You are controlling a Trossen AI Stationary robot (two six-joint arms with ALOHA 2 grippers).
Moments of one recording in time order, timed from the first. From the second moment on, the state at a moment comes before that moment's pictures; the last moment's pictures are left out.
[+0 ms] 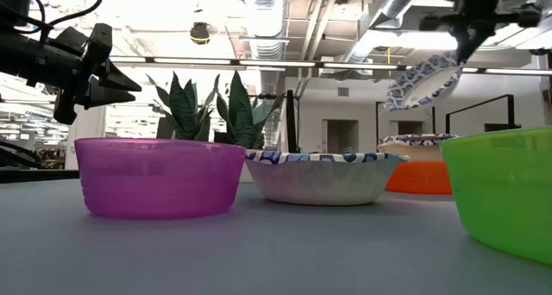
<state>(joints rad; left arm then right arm) -0.15 0.09 0.02 0.02 -1.00 -0.61 -0.30 1.07 1.20 -1.52 0.81 1.51</state>
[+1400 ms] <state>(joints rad) -0.15 0.09 0.02 0.02 -1.01 -0.64 -0.32 0.98 0.76 -0.99 0.73 1.98</state>
